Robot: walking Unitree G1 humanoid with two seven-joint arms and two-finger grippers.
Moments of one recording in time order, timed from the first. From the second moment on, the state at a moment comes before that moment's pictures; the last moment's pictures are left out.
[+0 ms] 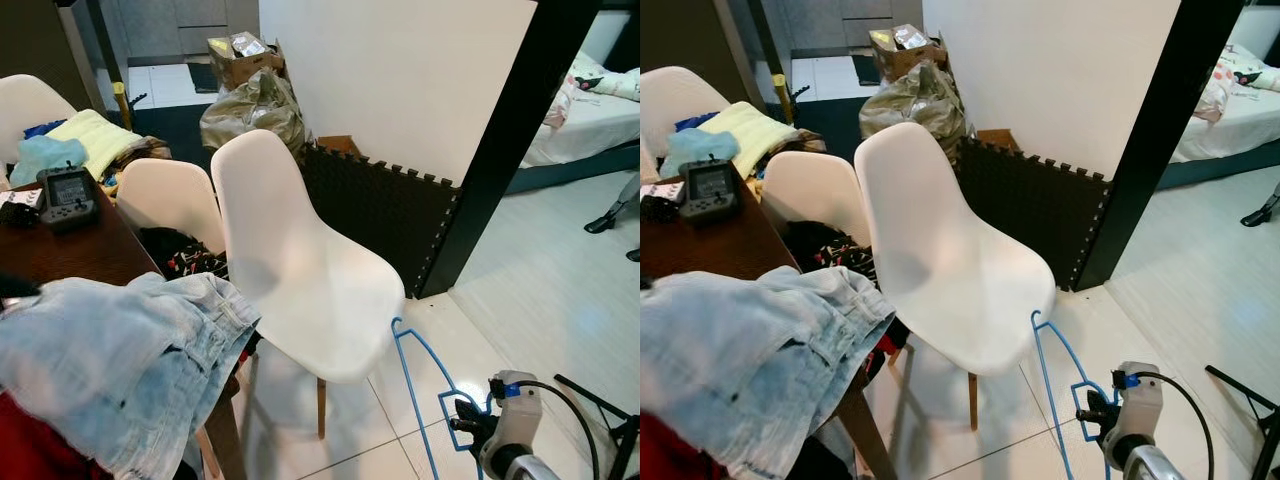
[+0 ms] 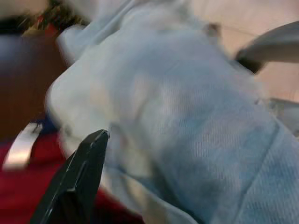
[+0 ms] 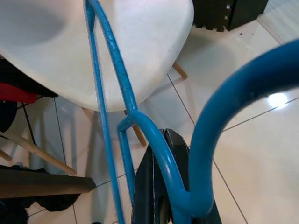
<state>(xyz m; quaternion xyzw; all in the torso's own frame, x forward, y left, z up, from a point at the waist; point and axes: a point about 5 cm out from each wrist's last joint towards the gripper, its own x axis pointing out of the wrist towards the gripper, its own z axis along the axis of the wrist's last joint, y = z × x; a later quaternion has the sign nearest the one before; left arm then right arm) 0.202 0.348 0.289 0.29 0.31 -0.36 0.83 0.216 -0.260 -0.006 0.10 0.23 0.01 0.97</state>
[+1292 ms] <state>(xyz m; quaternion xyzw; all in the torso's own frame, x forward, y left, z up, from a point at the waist) 0.194 0.387 0.322 0.31 0.30 -0.33 0.84 0.218 -0.259 -0.005 0.10 0.23 0.01 0.97</state>
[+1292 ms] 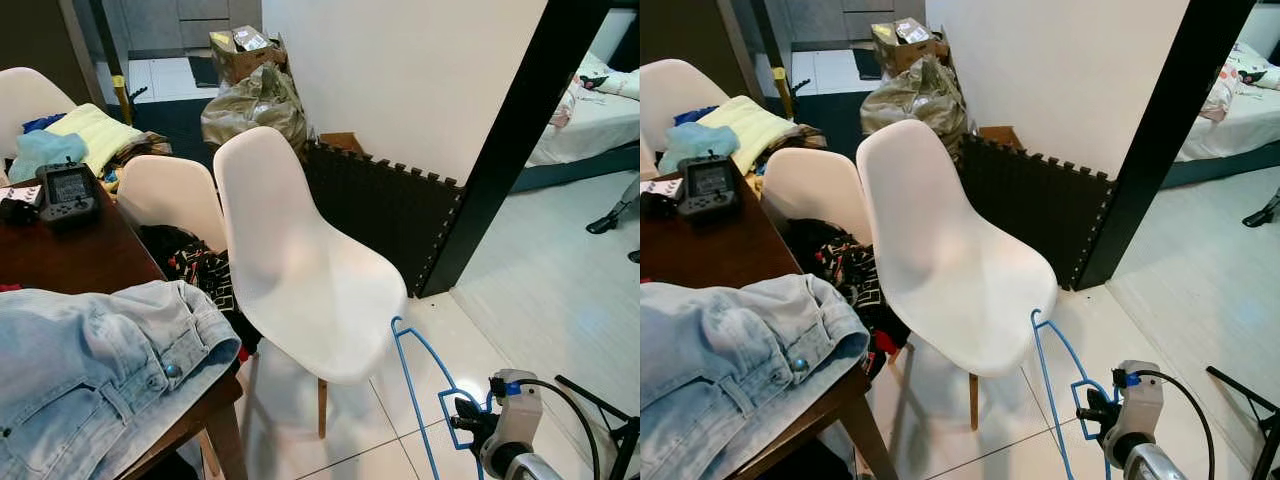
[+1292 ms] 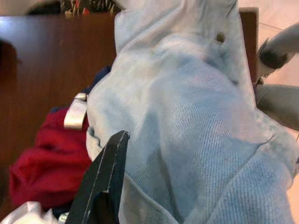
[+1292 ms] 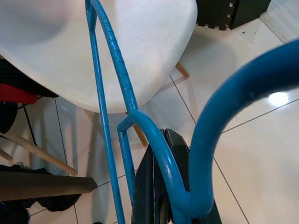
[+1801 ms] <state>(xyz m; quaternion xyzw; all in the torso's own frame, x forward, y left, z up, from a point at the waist) 0.183 0.335 0.375 0.25 0.07 -0.50 0.83 0.218 -0.259 -0.005 0.10 0.24 0.01 0.97</state>
